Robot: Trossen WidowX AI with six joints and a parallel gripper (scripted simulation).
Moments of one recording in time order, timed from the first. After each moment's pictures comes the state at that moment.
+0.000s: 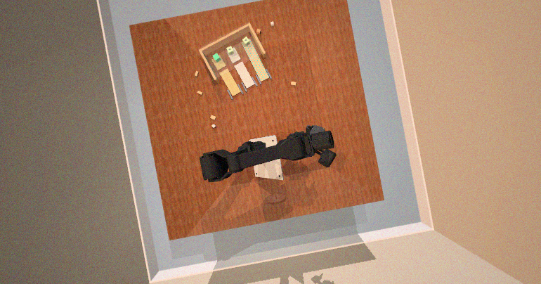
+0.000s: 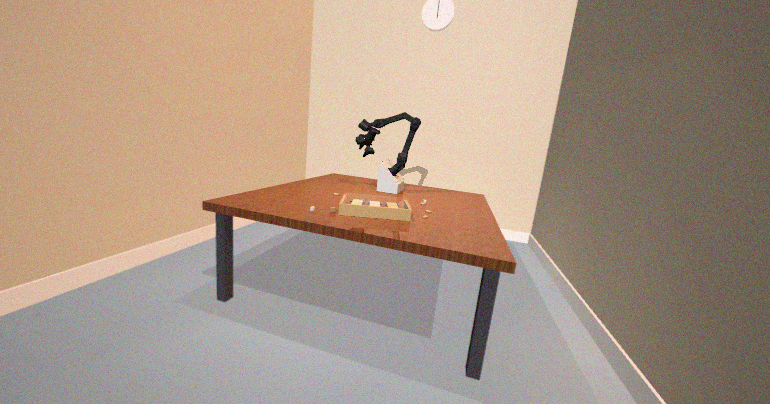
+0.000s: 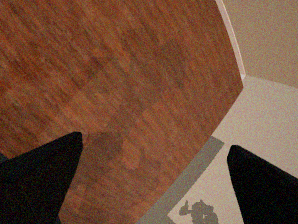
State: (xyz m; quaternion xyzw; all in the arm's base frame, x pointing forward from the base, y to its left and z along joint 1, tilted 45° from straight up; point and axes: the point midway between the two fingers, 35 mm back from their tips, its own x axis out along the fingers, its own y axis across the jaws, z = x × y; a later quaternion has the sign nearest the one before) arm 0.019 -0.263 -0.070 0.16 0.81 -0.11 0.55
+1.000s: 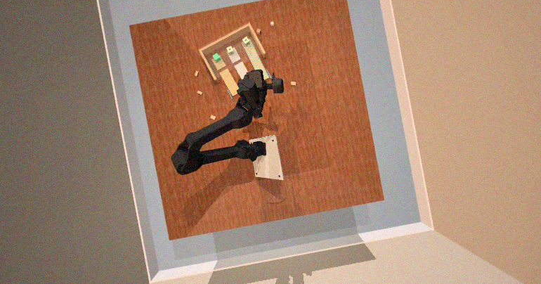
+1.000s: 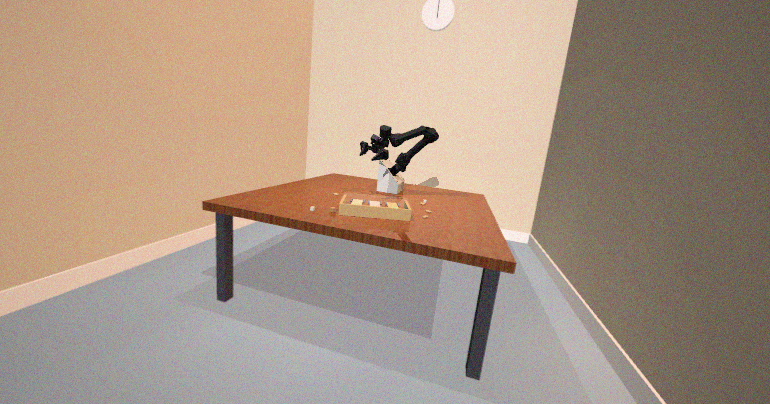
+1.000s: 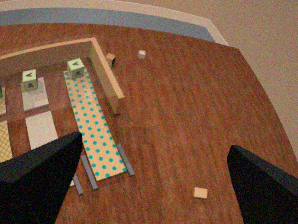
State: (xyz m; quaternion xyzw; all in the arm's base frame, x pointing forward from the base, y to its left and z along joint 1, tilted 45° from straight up) arm 0.330 -0.072 0.041 0.27 0.33 0.07 0.90
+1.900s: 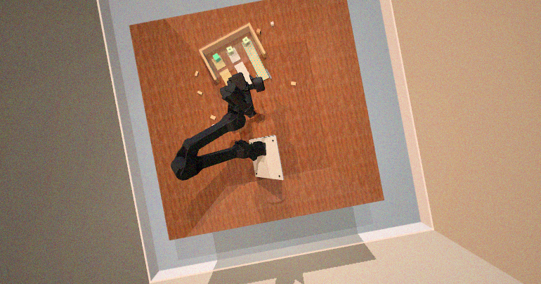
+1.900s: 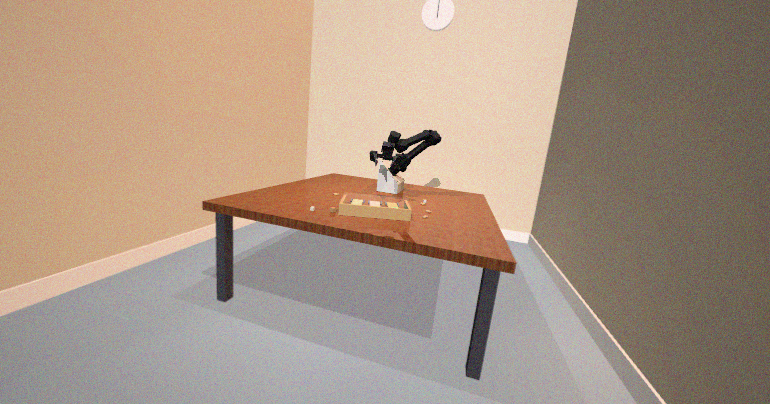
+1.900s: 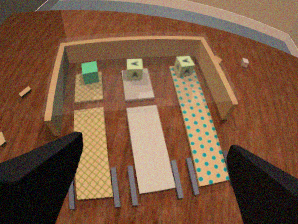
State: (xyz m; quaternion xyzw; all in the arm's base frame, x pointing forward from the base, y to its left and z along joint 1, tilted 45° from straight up) arm 0.322 0.022 0.086 0.32 0.29 0.24 0.87
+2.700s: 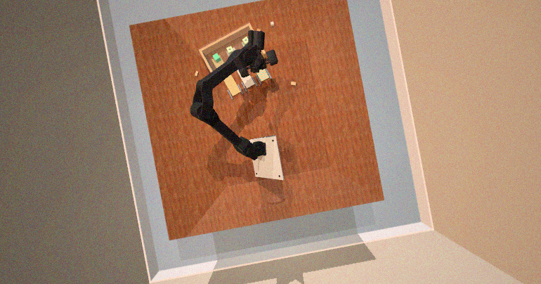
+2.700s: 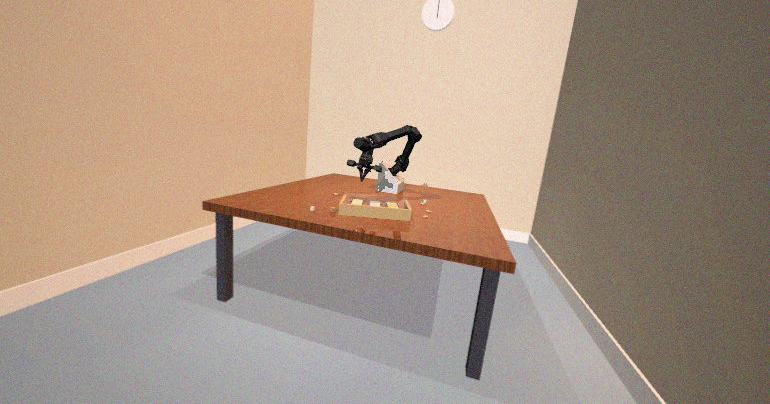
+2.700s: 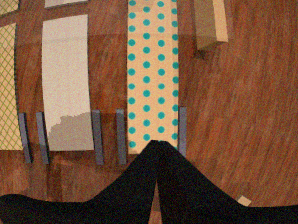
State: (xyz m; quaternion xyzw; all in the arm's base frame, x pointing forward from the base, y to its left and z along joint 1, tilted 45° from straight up) arm 0.418 0.031 -0.023 0.16 0.55 0.35 0.74
